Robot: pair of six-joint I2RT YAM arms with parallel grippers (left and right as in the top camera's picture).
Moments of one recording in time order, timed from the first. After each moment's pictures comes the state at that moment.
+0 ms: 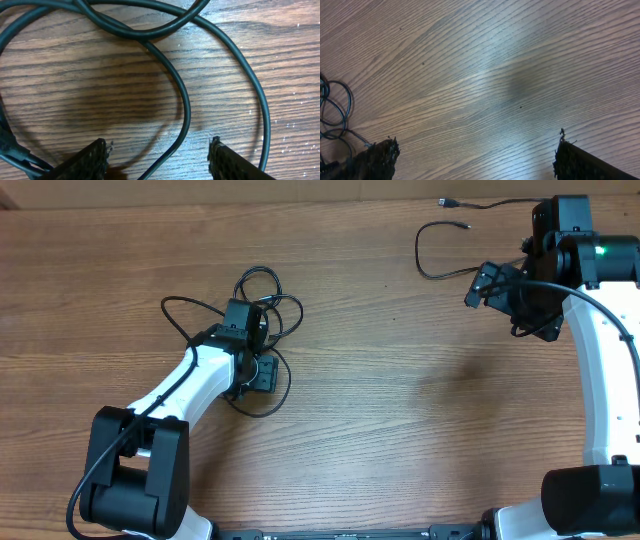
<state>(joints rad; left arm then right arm) -0.24 1.74 1.00 -0.61 0.00 -0.12 -0.02 1.68 1.77 -1.39 -0.07 0.41</state>
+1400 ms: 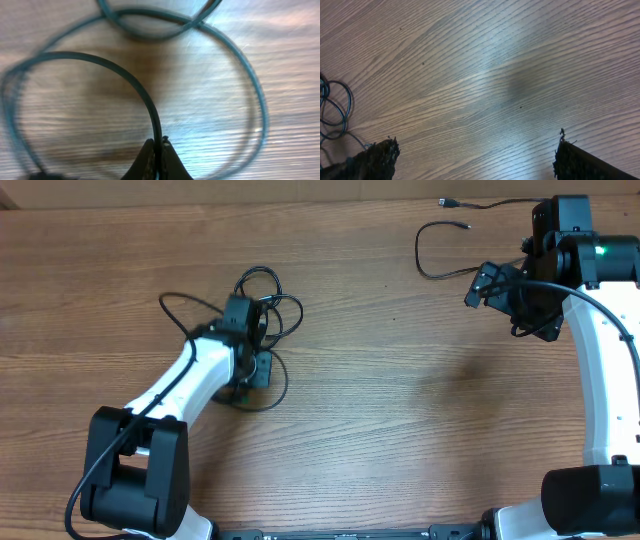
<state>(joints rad) -0.24 1.74 1.11 -0.76 -0.03 -0.13 -0.02 1.68 1.77 -1.39 -0.07 0.41</state>
